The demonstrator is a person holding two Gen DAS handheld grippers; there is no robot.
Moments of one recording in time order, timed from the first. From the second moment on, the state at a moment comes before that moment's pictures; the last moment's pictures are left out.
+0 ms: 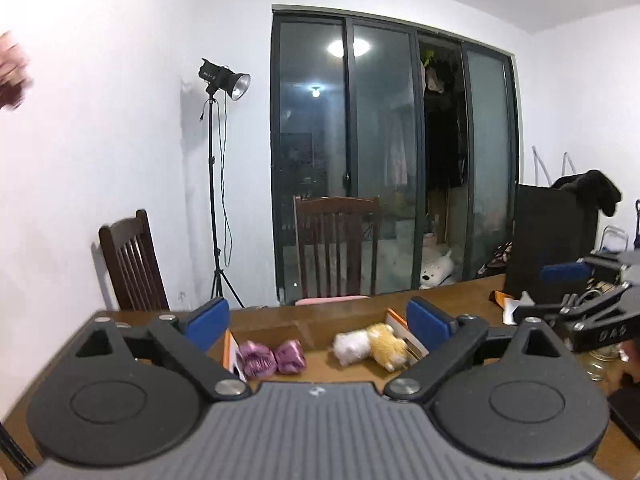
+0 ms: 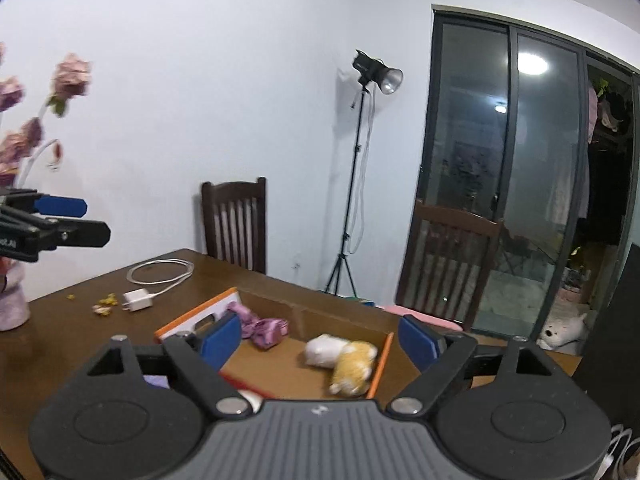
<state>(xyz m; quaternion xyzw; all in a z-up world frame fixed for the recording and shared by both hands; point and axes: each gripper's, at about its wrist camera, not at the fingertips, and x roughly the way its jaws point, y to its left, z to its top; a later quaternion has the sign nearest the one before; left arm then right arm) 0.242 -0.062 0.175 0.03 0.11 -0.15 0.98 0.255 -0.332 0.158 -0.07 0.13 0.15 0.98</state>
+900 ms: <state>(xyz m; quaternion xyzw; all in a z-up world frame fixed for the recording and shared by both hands) 0.210 -0.115 0.047 -0.02 0.18 -0.22 0.96 0.213 -0.369 0.012 0.09 0.21 0.14 0.96</state>
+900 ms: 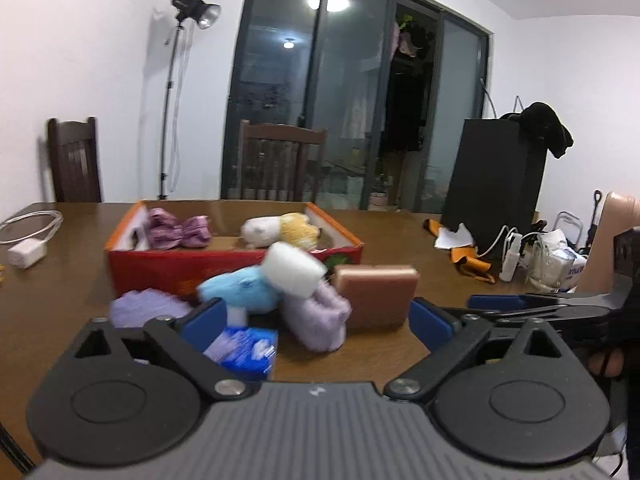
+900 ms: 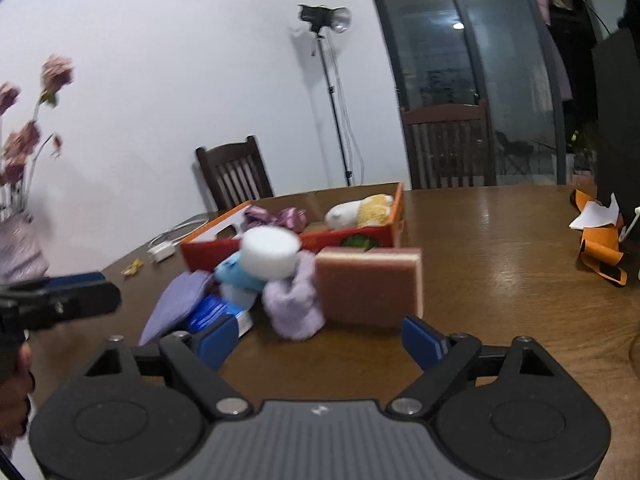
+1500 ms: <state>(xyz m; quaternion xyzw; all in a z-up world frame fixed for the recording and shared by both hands) 0.352 -0.189 0.020 -0.09 0.30 -0.25 0.92 0.327 -0.419 -0.009 0.19 0.24 0.14 0.94</state>
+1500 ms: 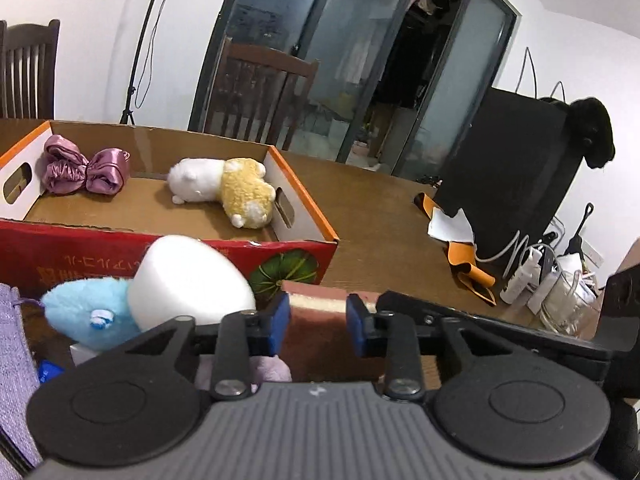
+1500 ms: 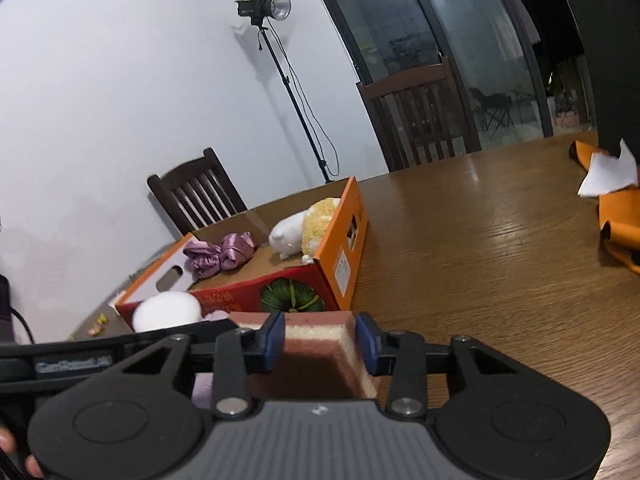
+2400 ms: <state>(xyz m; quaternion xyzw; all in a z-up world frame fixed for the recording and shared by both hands) 0.163 -0.052 0.001 -0.15 0.30 -0.30 0.89 0.151 -0.310 -0.016 0.08 0.27 0.25 0.93</state>
